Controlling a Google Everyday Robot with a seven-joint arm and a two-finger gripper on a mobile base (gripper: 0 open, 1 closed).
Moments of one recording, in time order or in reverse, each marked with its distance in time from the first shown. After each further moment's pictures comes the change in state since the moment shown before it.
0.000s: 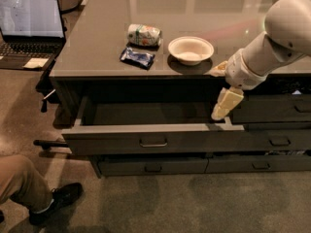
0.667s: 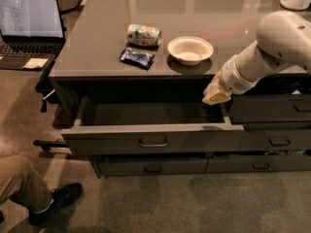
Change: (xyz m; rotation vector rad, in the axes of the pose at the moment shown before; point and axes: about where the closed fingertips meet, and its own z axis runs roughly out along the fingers) arm 0.003 -0.014 0.031 0.024 -0.036 0.122
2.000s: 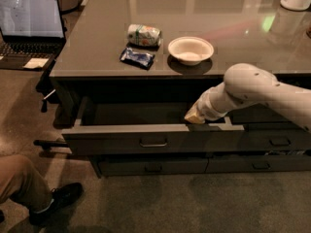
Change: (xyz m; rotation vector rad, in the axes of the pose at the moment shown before) arm 0.010 0.015 0.116 0.050 -0.048 0.167
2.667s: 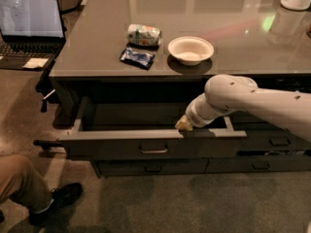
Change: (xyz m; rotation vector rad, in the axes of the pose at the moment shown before) arm -0.001 0.021 0.035 0.047 0.085 0.211
